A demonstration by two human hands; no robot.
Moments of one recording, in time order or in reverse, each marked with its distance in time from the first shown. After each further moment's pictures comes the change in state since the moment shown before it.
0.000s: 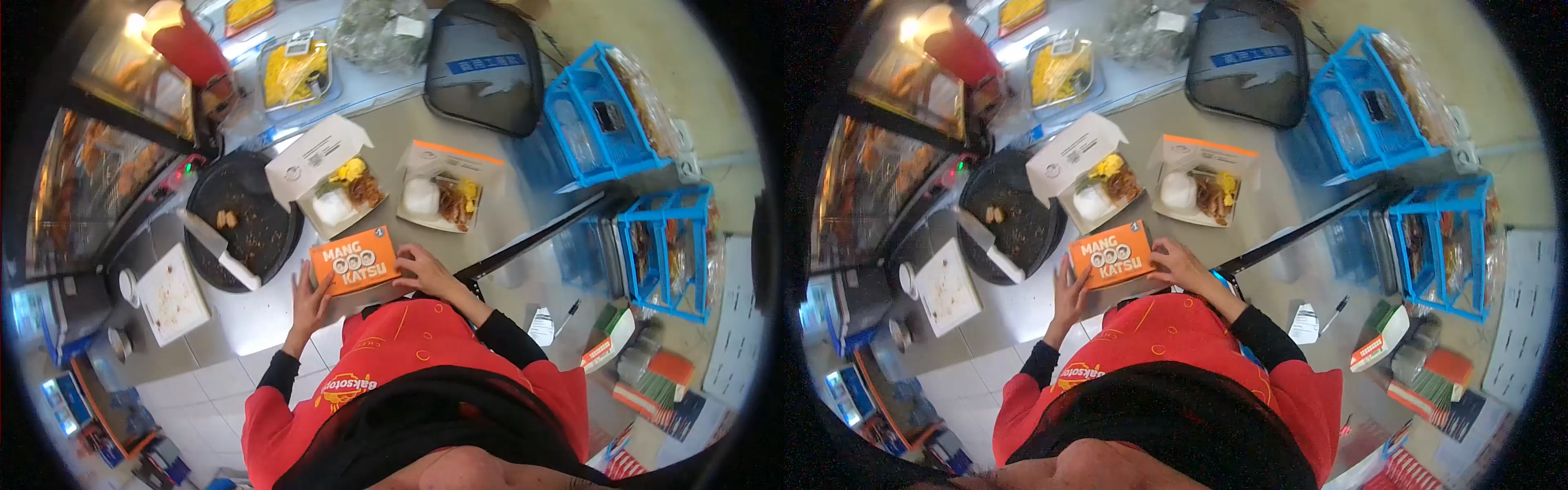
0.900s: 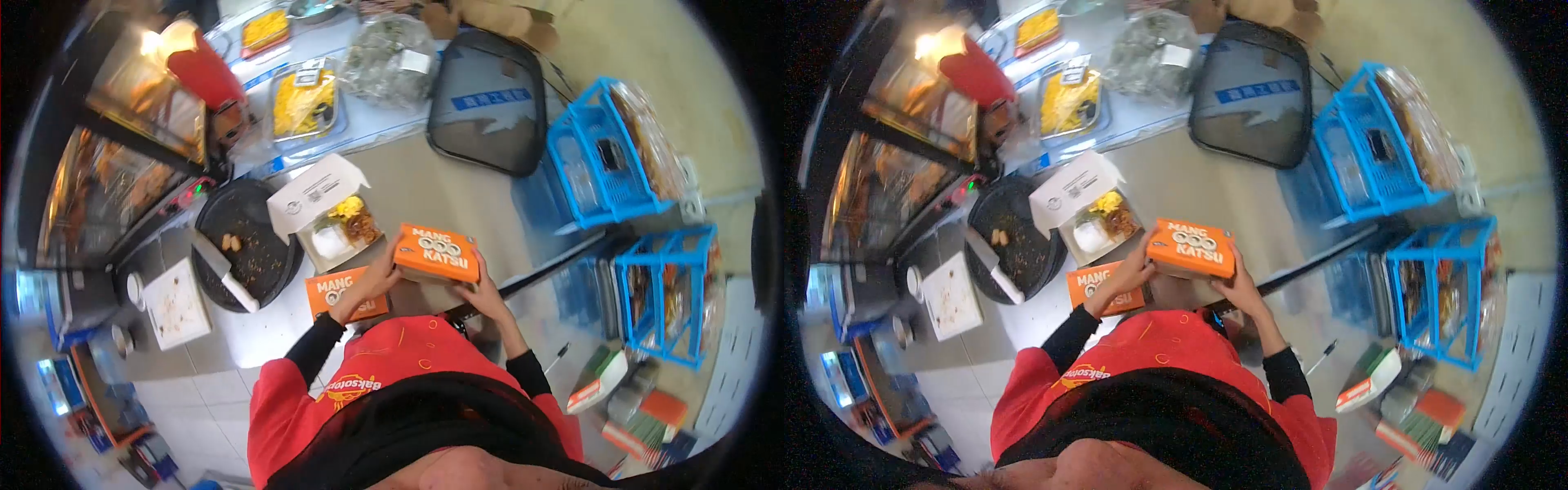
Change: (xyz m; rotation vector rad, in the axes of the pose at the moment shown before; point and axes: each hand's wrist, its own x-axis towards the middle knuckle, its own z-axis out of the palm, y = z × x) left_hand 0.187 0.097 0.054 -0.674 -0.144 0.140; right_hand -0.053 0.048 -0.102 0.487 0.310 0.422
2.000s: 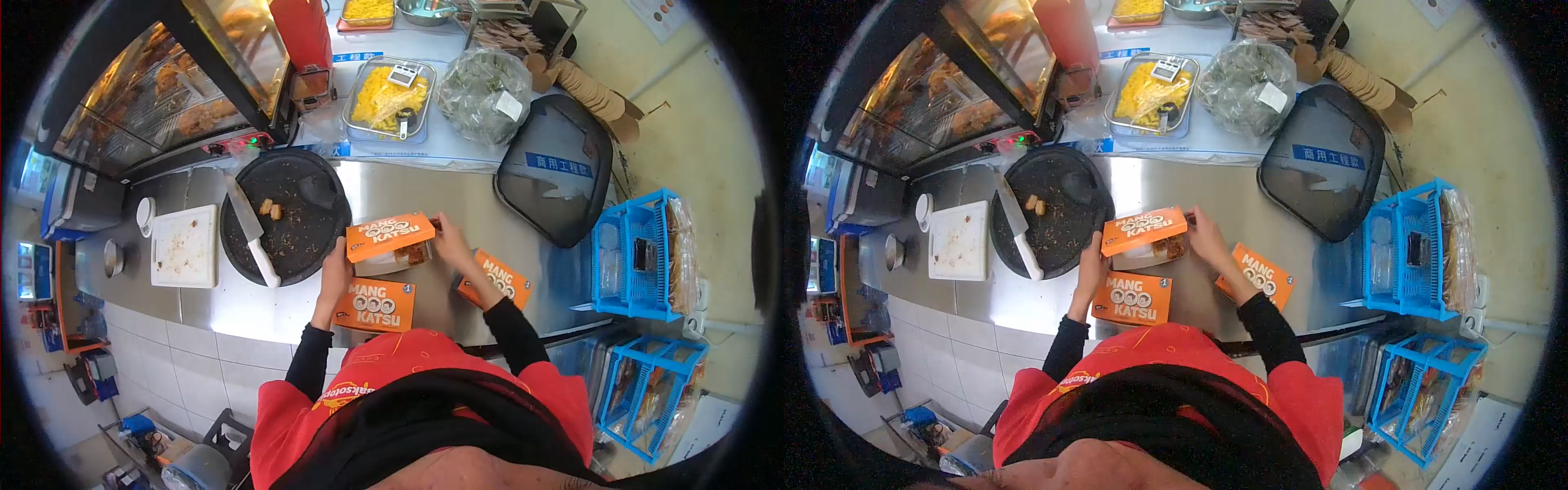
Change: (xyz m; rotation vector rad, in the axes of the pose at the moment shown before) left_hand -0.073 -0.019 -0.102 0.237 0.743 -0.513; right_hand 0.212 -0.021 0.117 -0.381 -0.276 -0.248
